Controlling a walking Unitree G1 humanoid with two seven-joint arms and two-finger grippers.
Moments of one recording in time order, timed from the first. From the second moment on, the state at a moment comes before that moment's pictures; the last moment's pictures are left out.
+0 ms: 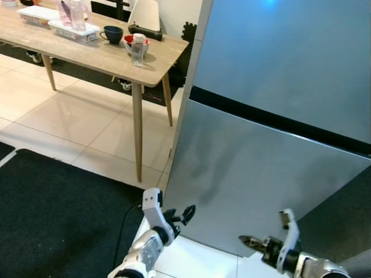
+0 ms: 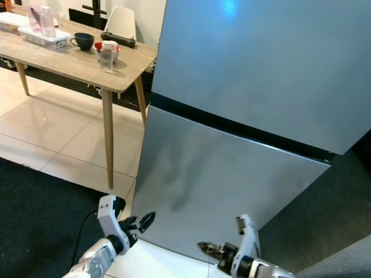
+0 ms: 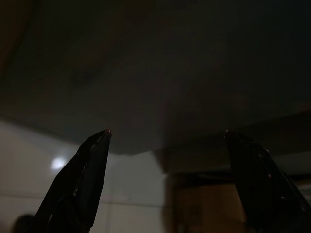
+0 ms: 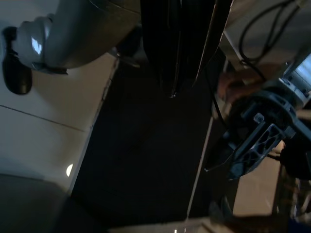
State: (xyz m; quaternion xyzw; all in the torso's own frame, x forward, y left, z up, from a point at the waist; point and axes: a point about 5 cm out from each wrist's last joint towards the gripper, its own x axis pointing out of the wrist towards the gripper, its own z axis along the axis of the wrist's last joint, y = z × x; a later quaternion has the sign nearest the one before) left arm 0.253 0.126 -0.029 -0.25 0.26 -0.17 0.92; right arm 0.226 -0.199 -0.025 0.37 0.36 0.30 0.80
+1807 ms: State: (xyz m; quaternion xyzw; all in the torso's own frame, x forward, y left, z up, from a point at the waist) left arm 0.171 0.204 -0.083 -0.04 0.42 0.00 0.91; right arm 0.154 -0.238 -0.086 0.01 0.50 -0.01 0.87
